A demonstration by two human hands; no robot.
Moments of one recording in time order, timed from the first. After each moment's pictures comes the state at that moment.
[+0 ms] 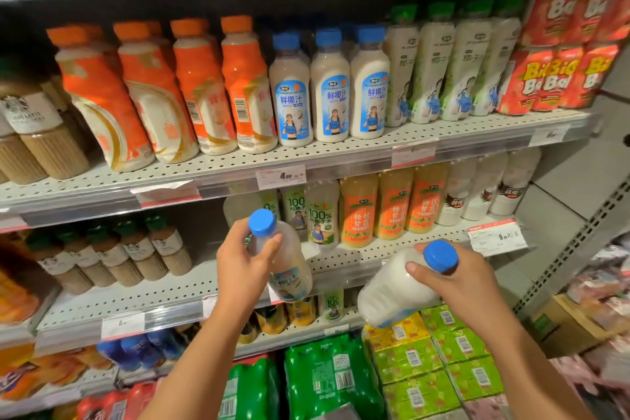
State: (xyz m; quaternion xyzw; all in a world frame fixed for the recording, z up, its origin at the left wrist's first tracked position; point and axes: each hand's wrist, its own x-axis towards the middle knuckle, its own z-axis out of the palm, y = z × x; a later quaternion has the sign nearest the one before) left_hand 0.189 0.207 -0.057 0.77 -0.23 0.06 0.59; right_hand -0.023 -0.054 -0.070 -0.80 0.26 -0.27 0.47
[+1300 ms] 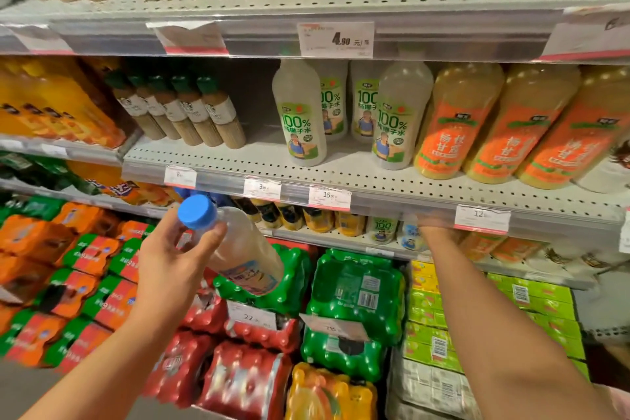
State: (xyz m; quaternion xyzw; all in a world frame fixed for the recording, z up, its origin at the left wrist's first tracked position) left_hand 0.096 0.313 -0.126 0.84 -0.01 0.11 0.53; right_hand 0.169 -0.099 -0.314 -0.83 0.37 0.16 0.38
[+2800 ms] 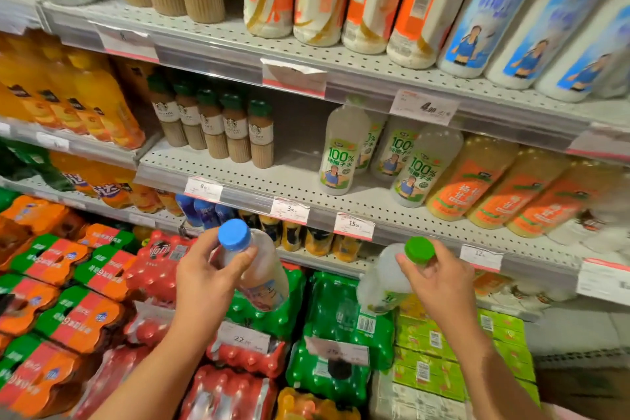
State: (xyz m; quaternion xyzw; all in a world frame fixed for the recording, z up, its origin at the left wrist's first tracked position) left_hand 0.116 0.375 -0.150 0.78 0.01 0.08 0.63; right_hand 0.069 0.020 -0.171 -0.92 0.15 -0.21 0.30
